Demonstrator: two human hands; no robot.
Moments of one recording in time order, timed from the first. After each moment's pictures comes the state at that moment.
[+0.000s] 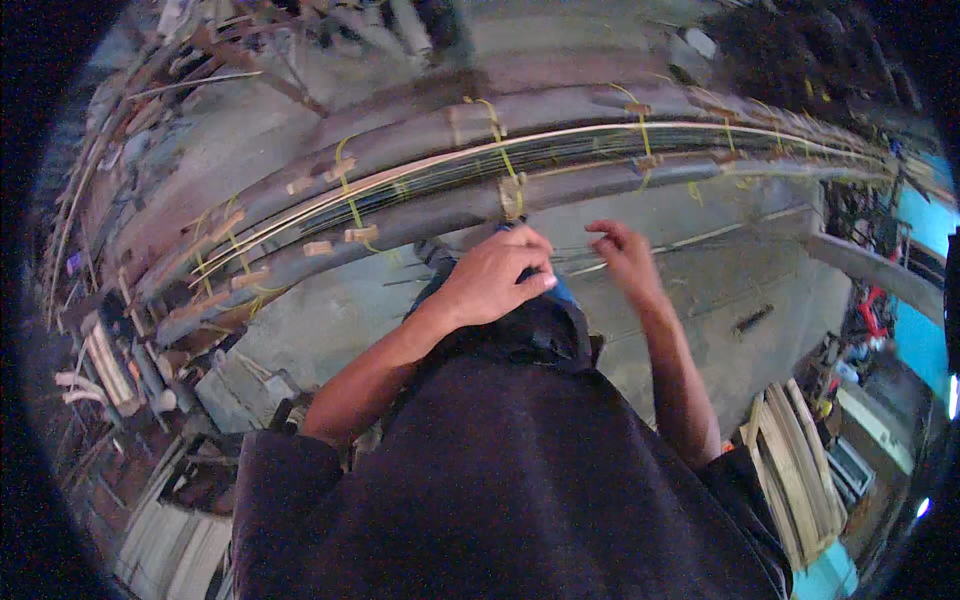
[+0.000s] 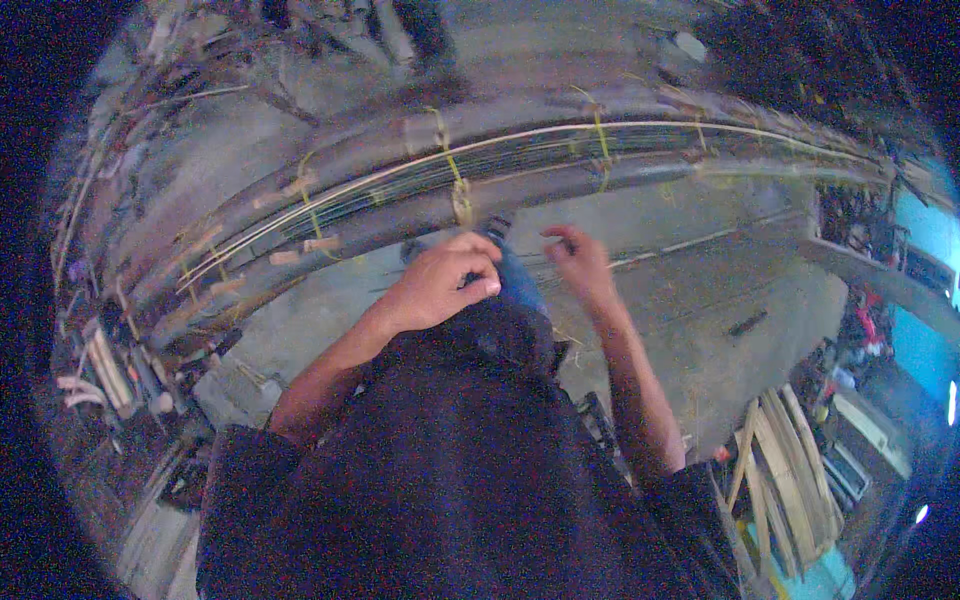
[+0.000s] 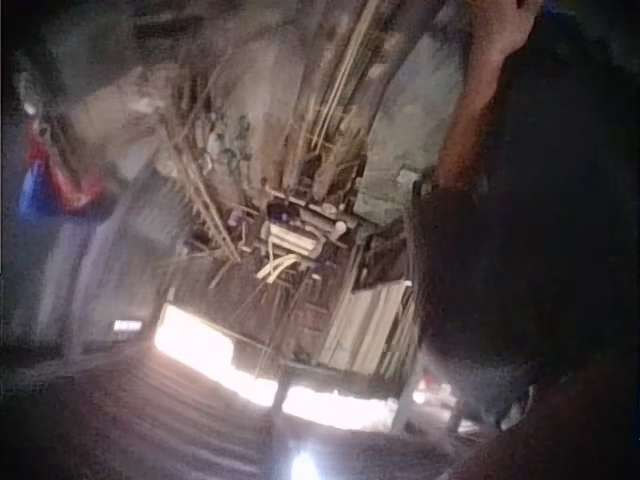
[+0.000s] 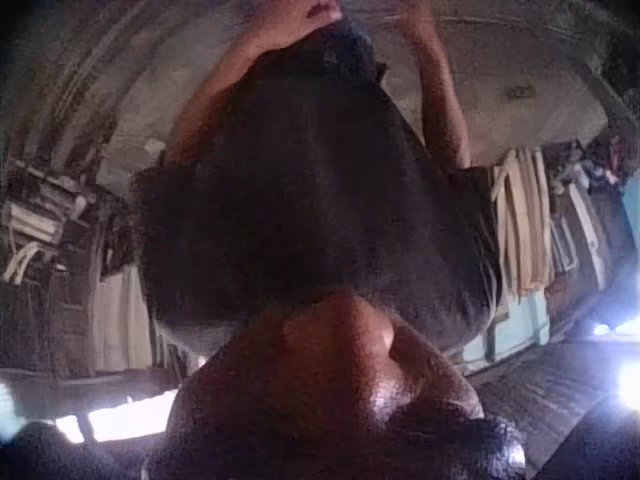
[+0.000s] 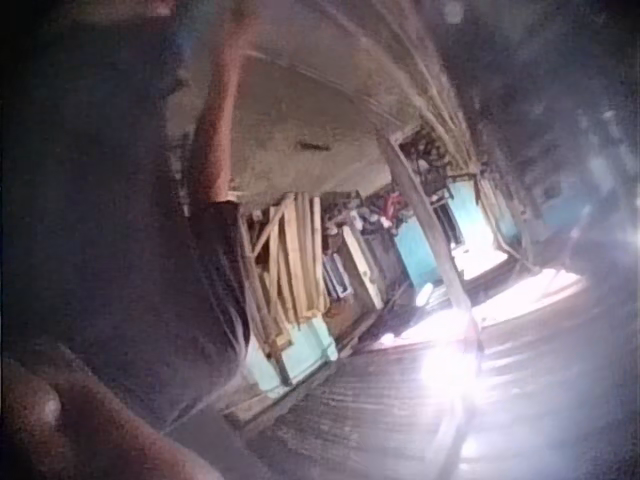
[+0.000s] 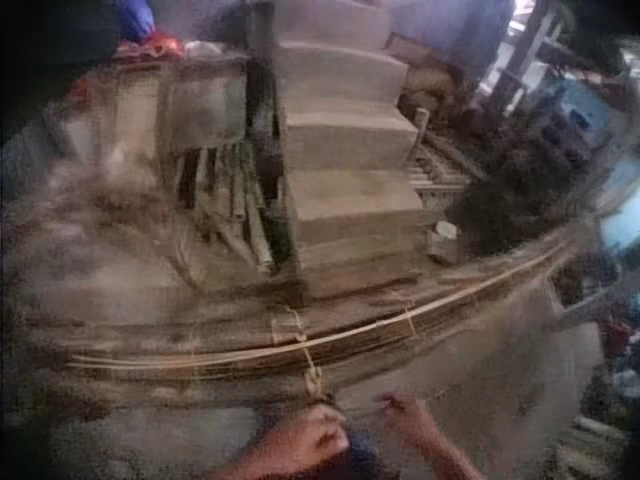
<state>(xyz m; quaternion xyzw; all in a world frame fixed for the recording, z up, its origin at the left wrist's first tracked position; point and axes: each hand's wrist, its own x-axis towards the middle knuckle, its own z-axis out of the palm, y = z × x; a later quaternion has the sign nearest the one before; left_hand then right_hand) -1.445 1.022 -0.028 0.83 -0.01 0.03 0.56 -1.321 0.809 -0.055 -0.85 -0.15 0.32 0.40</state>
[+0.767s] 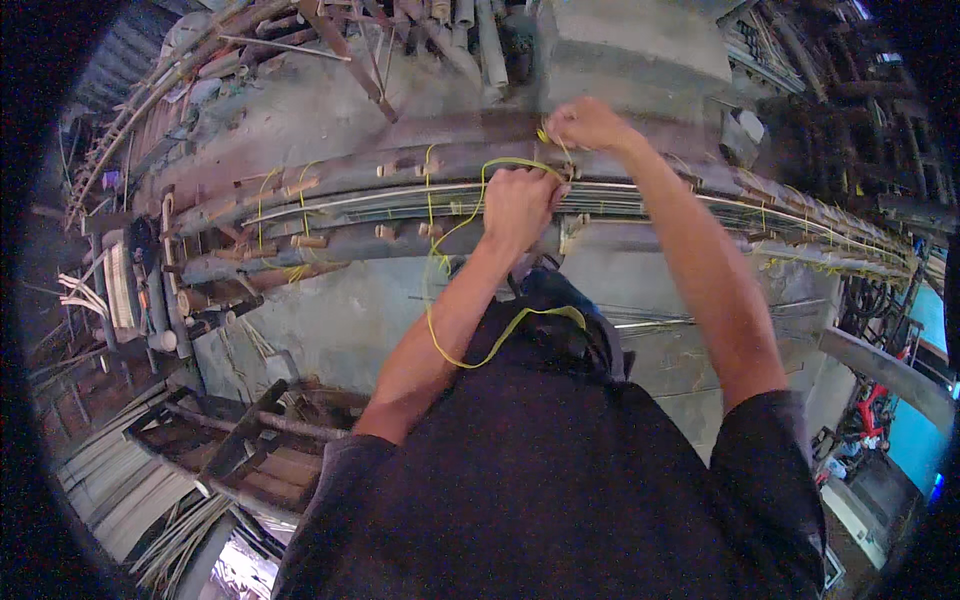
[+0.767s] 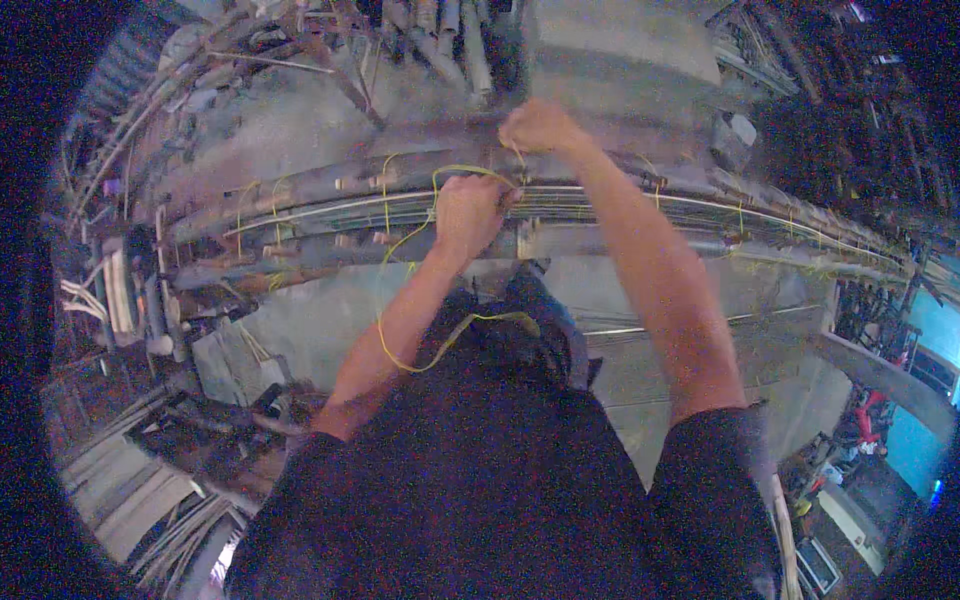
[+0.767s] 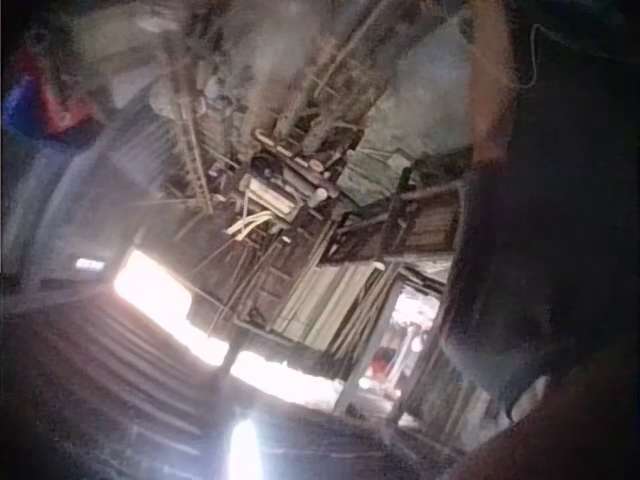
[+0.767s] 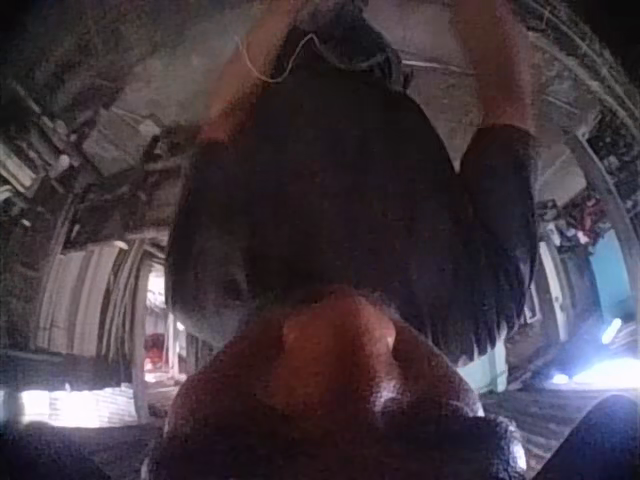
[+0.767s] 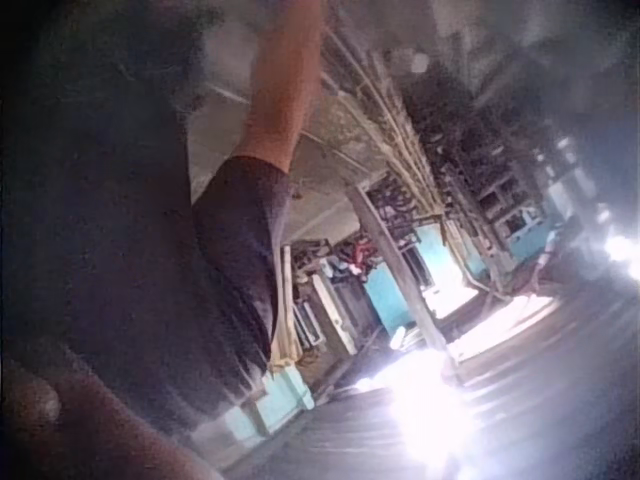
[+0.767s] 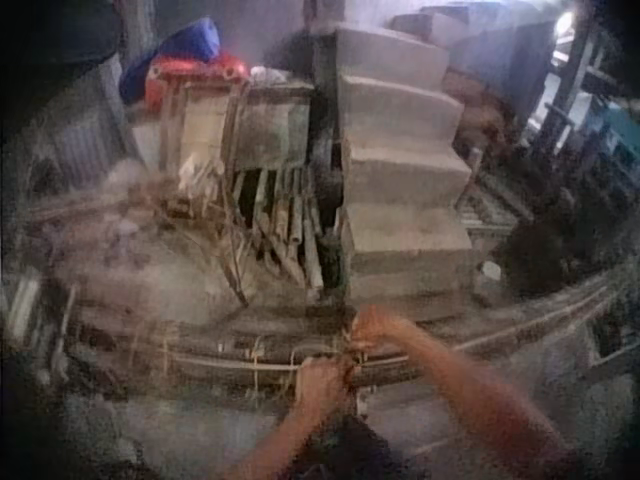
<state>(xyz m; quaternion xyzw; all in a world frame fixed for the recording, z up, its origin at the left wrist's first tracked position) -1.388 1.081 -0.069 0.94 0.17 0.20 0.23 -1.194 1.066 -0.042 -0.79 -0.51 0.28 0.17</state>
